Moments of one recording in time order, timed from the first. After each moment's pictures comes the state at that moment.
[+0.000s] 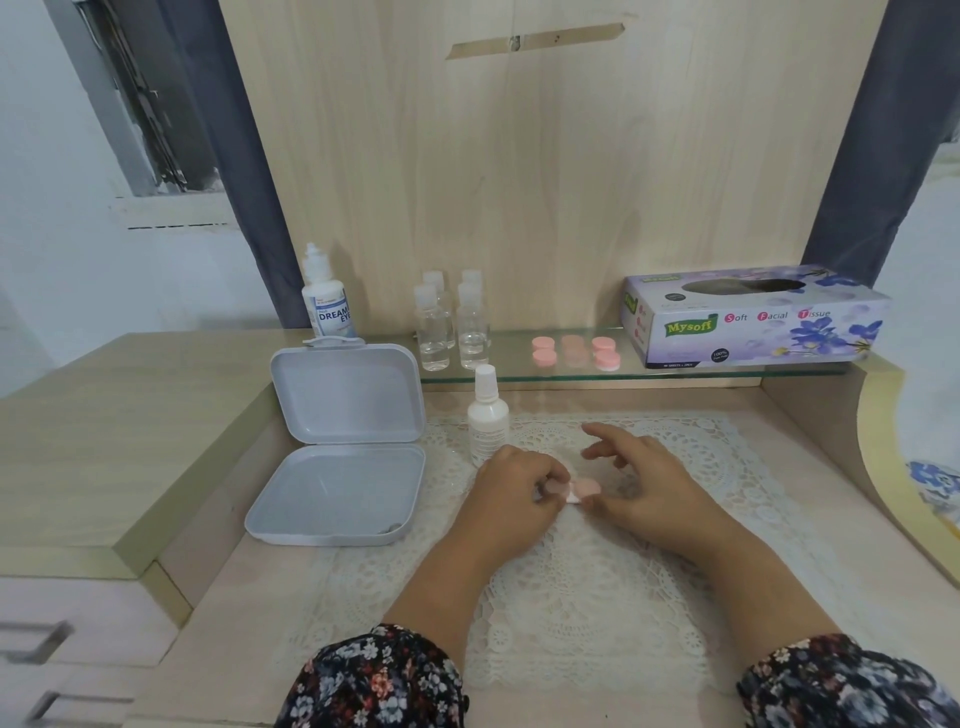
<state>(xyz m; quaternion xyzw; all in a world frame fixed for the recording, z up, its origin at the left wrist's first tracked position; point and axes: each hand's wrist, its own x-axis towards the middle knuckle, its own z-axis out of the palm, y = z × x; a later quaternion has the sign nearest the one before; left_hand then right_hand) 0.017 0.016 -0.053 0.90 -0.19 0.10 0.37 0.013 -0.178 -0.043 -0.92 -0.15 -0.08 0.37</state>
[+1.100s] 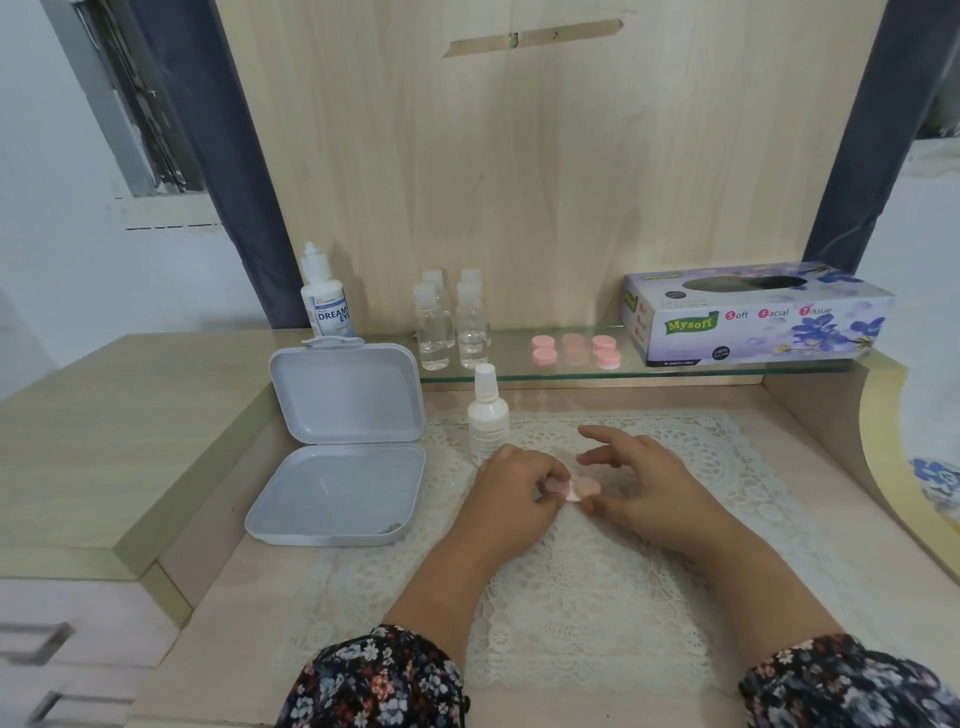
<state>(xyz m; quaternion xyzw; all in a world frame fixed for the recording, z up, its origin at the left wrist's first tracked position) 0.014 0.015 -0.048 0.90 -0.19 0.10 0.37 0.012 -0.176 -0.043 -0.92 -0.13 -0.07 0.37</state>
